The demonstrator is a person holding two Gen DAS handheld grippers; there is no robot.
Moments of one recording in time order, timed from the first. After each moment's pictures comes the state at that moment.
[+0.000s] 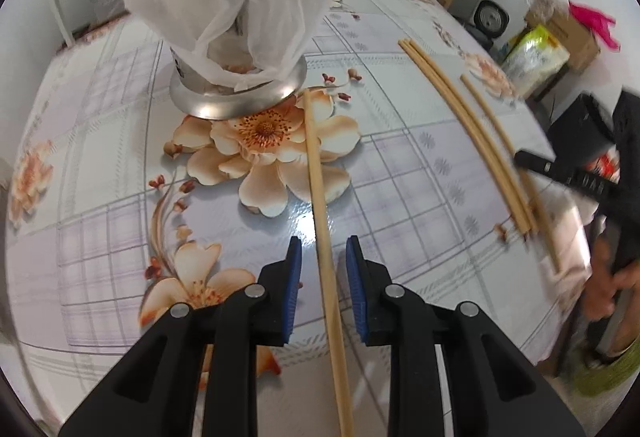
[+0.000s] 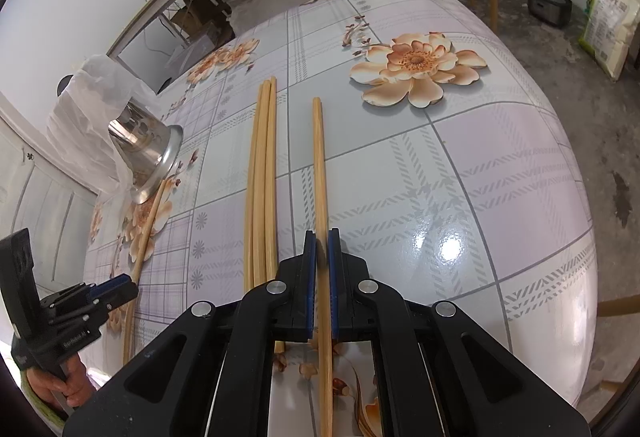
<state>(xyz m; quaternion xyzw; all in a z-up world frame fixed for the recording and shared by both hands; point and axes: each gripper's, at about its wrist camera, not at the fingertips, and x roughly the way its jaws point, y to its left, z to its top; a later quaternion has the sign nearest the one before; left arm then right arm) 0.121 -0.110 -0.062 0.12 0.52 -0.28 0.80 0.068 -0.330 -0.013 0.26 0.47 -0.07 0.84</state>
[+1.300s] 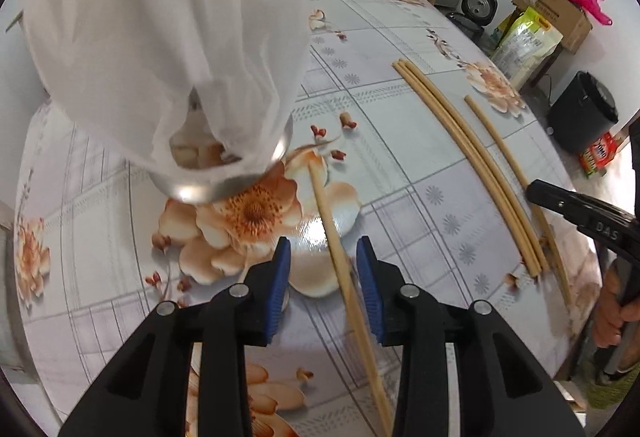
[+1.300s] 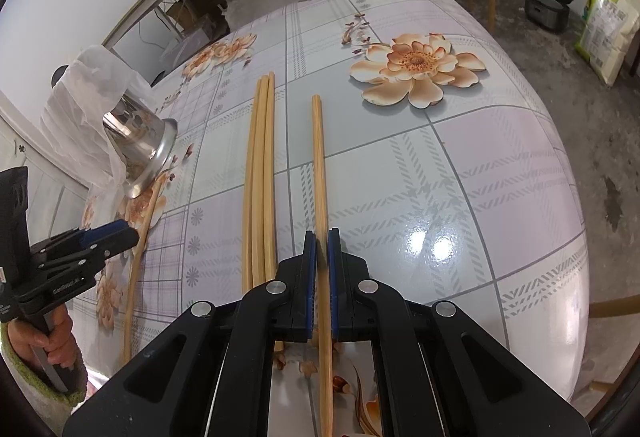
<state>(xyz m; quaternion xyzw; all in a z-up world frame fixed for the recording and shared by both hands) 0.166 -0.153 -0.054 0.15 0.50 -0.30 0.80 0.068 -0.329 -0.014 0.25 0.48 -0.08 0.84</state>
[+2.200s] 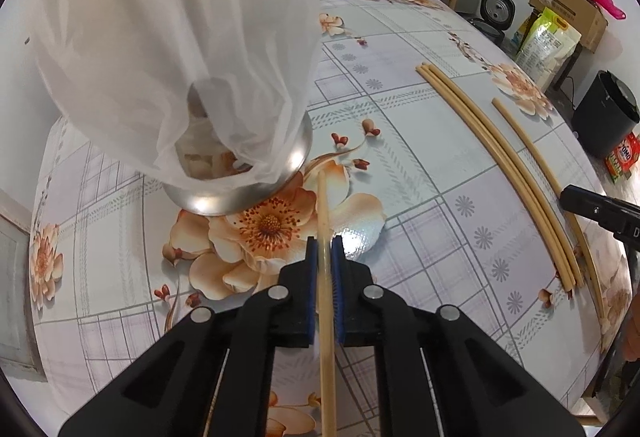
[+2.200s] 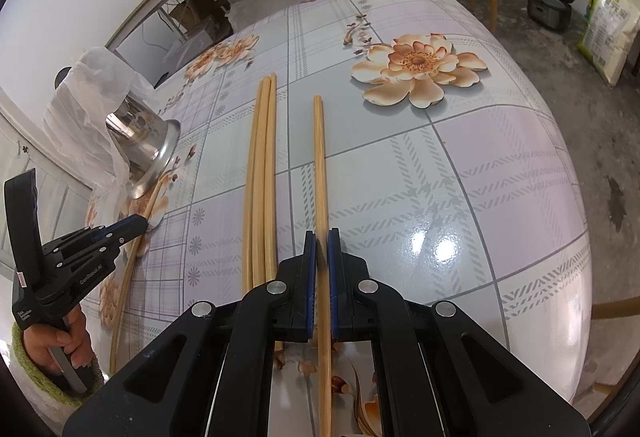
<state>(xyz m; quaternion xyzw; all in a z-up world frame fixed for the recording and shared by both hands) 0.165 -0.157 -0.066 0.17 0.47 -0.26 0.82 0.067 -0.328 -0.014 0.25 0.48 -0.08 0.84</state>
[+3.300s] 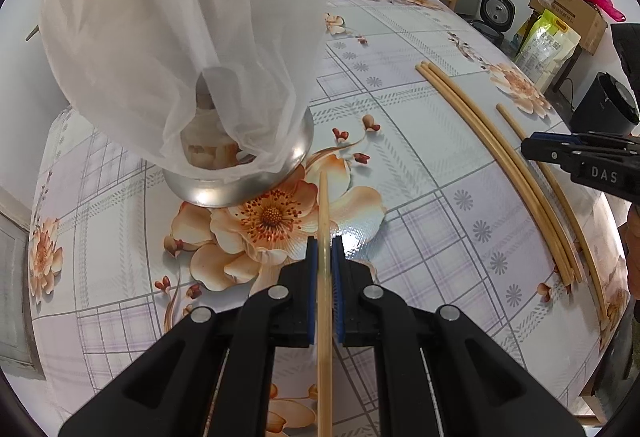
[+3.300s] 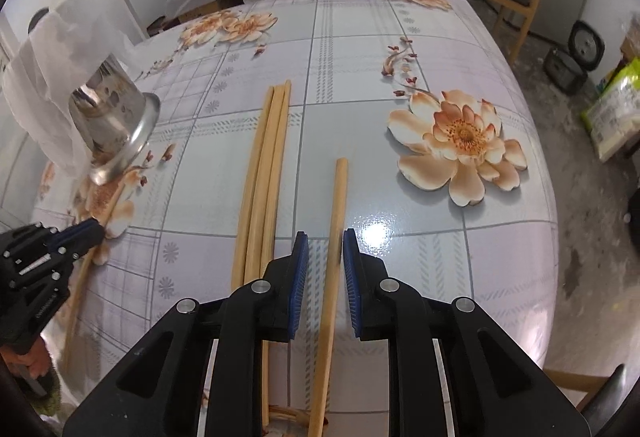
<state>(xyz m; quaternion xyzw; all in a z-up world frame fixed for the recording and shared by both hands) 0.162 -0.155 -0.066 0.17 0.47 -0.26 0.82 0.138 -0.314 -0.012 0.10 0.53 -0.08 0.84</state>
